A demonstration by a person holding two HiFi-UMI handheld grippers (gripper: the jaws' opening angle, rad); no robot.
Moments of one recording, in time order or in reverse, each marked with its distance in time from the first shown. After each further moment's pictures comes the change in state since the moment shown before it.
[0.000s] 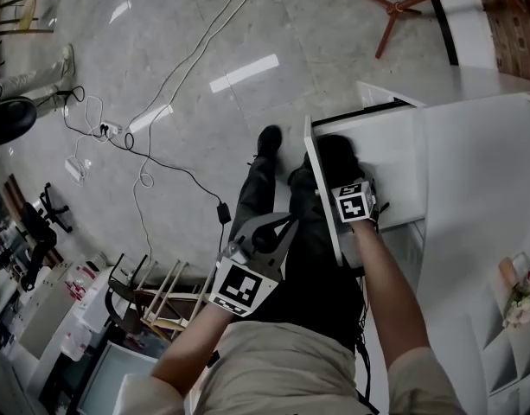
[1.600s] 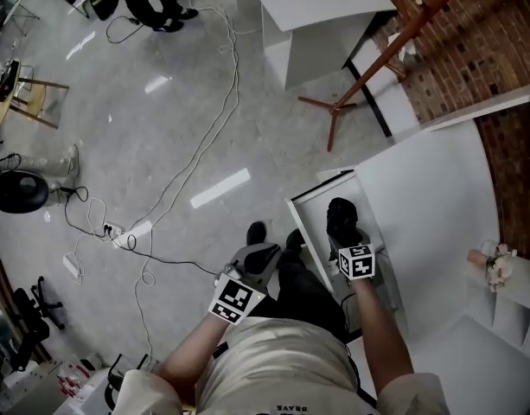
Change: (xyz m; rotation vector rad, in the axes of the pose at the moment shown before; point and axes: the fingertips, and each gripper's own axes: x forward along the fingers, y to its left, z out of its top) left arm -0.091 0.009 0.088 0.239 -0.160 -0.106; right arm -0.204 -0.001 0.058 0.223 -0.337 -0.154
